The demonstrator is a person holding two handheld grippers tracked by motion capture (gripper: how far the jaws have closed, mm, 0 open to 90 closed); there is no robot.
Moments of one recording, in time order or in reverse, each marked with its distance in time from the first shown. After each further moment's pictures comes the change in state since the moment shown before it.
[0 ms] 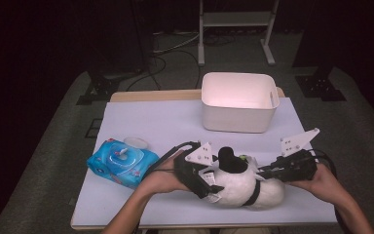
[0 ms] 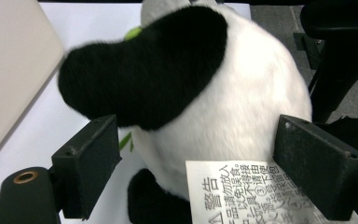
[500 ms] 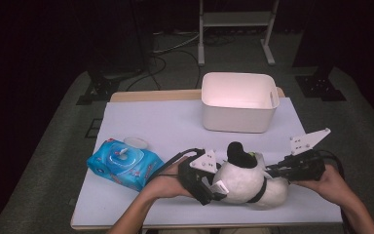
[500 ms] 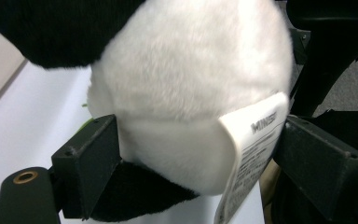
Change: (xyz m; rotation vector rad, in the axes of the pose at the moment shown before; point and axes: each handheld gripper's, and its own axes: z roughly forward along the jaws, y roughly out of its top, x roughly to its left) left arm -0.006 -0.008 0.018 0.012 -0.050 -0.007; right arm -0.006 -0.015 -0.013 -0.038 -0.018 0.037
